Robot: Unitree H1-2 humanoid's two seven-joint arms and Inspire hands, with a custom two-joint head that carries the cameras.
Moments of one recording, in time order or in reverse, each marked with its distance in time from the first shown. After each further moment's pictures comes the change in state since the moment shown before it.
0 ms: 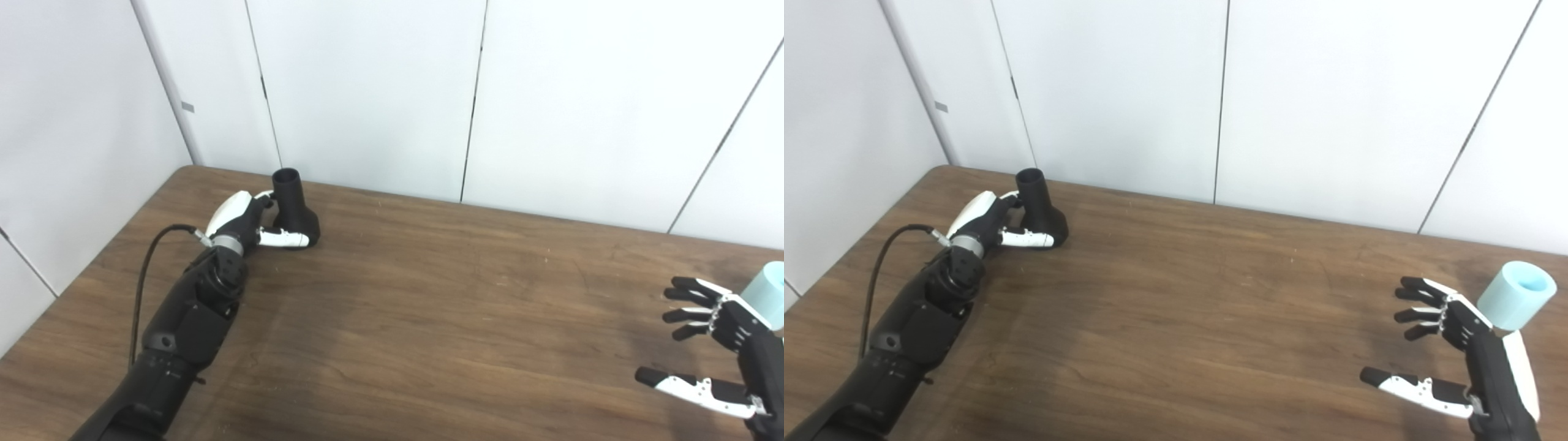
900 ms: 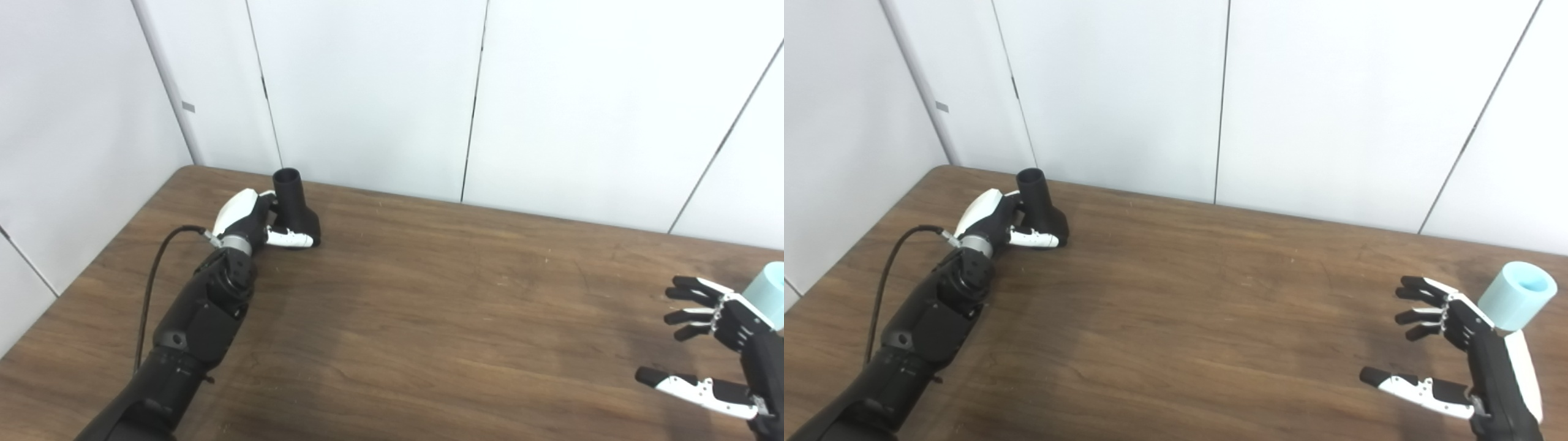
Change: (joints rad) left arm -0.015 -0.016 -0.027 0.038 -0.008 -0.038 0.061; right arm 0.012 0.003 0.001 -0.052 -0.011 0.047 0.000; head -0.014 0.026
